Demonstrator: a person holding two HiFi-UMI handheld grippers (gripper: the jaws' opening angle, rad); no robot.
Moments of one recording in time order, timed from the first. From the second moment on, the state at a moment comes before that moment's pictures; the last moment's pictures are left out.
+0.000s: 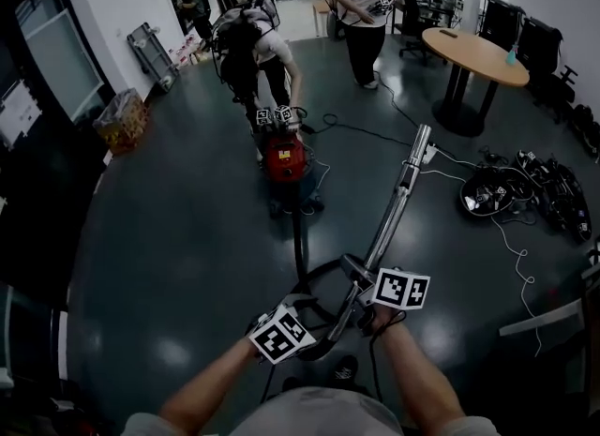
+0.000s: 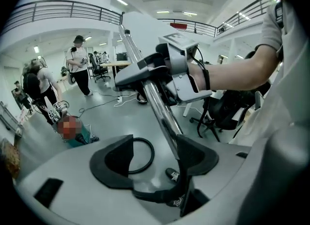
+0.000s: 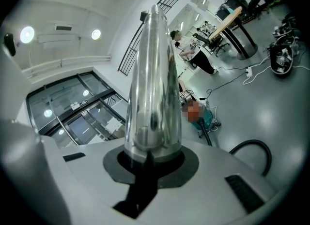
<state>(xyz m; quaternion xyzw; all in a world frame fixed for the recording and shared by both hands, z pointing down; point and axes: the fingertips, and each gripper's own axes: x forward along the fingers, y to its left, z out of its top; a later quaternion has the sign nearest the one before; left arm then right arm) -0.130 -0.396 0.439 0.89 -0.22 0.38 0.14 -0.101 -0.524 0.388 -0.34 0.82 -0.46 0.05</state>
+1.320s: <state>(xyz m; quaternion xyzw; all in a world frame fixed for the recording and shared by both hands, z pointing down) -0.135 -0.566 0.322 0.88 -0.23 0.36 -0.19 -0.138 -0.550 0.447 -0.24 0.86 -0.28 -0.35</state>
